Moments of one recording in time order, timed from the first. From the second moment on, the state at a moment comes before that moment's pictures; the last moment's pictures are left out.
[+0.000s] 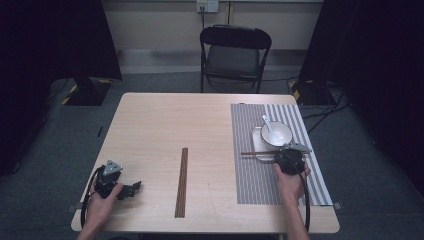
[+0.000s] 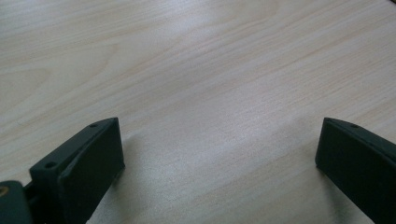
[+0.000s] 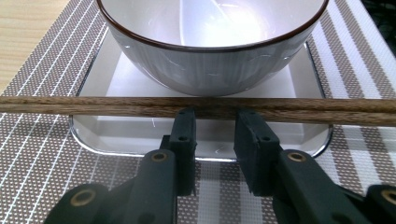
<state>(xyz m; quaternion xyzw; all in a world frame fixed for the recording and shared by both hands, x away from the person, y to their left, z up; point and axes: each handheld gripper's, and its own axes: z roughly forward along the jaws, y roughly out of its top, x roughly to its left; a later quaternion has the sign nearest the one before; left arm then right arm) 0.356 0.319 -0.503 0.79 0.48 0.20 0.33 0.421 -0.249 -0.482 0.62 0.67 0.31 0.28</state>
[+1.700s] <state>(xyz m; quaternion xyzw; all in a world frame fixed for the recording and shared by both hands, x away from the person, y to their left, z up) 0.356 0.319 -0.503 0.79 0.48 0.20 0.33 0.357 -0.134 -0.499 0.47 0.78 0.35 0.23</state>
